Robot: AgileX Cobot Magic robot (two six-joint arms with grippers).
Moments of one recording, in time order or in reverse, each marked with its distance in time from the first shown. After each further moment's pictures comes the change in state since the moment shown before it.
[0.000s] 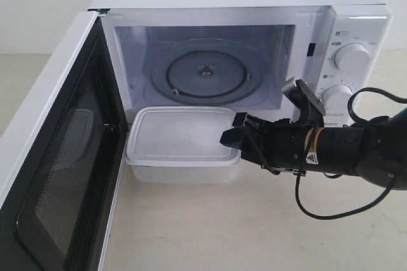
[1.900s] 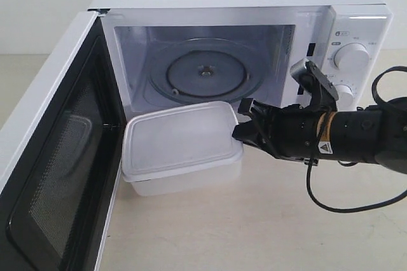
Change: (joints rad) left arm 0.000 0.000 0.000 0.000 0.000 0.000; right arm 0.000 -0.158 0.019 -0.096 0.121 0.110
